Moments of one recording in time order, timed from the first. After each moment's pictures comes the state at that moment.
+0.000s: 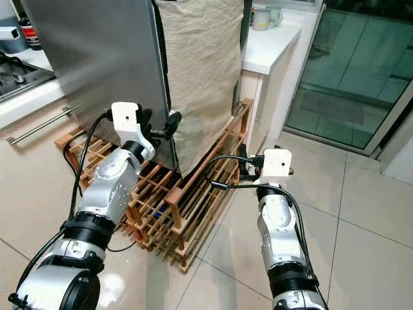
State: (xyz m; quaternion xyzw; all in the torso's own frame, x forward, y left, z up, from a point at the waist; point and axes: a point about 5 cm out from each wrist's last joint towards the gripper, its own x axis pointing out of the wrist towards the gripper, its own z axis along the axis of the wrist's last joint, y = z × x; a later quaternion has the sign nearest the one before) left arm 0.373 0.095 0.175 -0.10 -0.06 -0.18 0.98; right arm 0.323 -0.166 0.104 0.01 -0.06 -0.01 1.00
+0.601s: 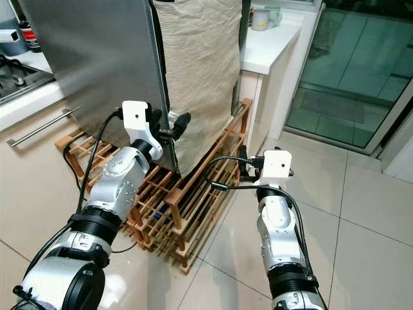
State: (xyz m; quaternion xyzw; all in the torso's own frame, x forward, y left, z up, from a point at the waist) left arm 0.377 0.081 0.163 -0.12 -0.02 -0.21 0.97; right arm 0.323 -0.165 0.104 0.01 -0.06 -0.01 1.00
